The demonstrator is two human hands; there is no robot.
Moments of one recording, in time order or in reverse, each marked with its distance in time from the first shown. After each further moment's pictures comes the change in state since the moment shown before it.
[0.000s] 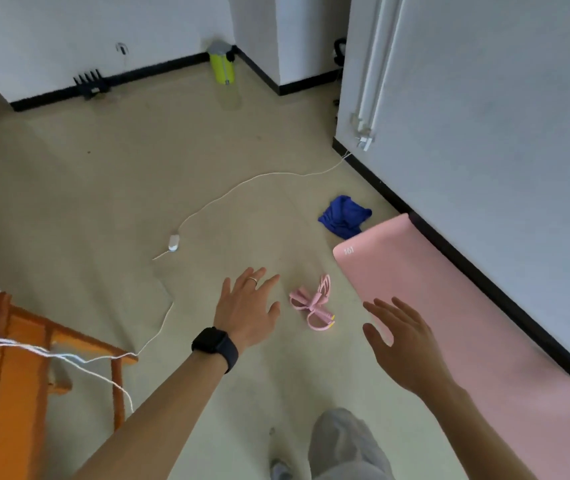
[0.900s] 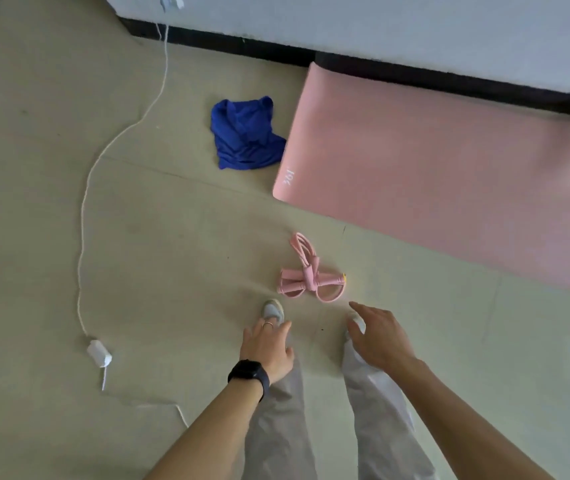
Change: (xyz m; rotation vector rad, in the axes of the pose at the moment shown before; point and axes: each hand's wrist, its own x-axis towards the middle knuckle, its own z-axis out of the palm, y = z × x) left_hand 0.474 -0.041 0.239 0.464 -0.821 0.494; right_hand 0.320 0.112 0.290 0.420 -0.399 0.990
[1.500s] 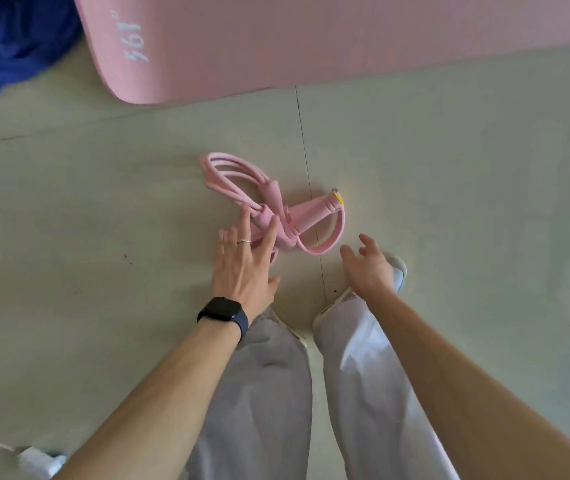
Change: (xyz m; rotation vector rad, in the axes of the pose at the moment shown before) left_hand 0.380 -0.049 0.177 0.335 0.235 0.419; right_hand 0.308 0.132 0.287 0.874 0.150 0.754
